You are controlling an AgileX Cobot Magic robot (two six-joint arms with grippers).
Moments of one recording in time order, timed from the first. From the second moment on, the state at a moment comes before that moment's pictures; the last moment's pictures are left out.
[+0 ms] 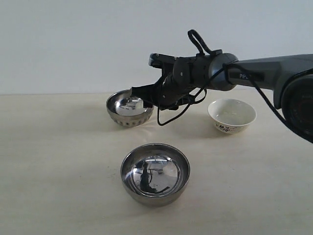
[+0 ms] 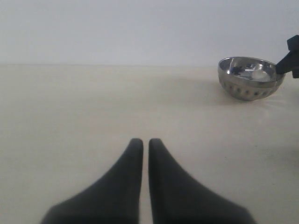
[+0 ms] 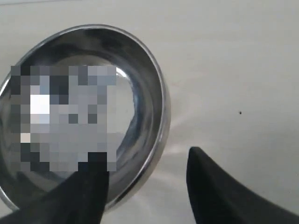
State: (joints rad) left arm 0.00 0.00 0.00 -0.04 0.29 0.03; right arm 0.51 2.36 -1.89 0.15 0.40 0.26
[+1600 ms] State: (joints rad) left arm 0.00 0.00 0.00 -0.04 0.29 0.03; right arm 0.54 2.40 -1.89 0.15 0.30 0.28
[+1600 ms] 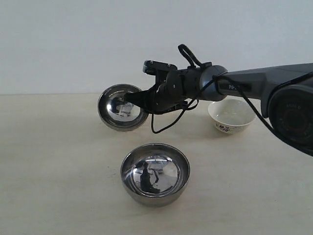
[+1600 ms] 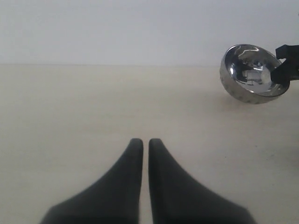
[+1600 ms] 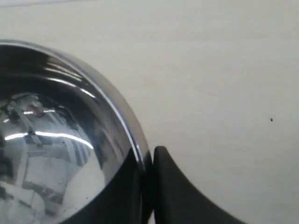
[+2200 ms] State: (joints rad) left arm 0.00 0.00 0.00 -0.04 0.29 0.03; right arm 0.54 2.24 -1.89 0.17 0.55 0.20
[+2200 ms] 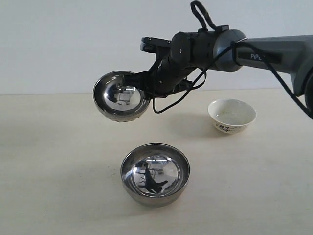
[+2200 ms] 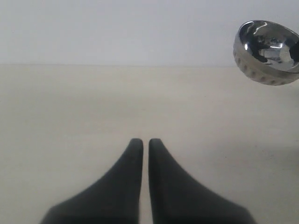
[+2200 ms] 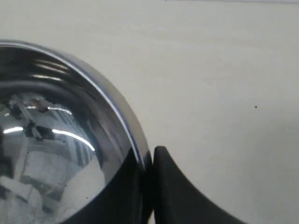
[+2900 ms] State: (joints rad) left arm 0.00 0.00 0.00 -0.04 0.29 0.03; right arm 0.54 2.01 -1.82 0.17 0.85 0.12
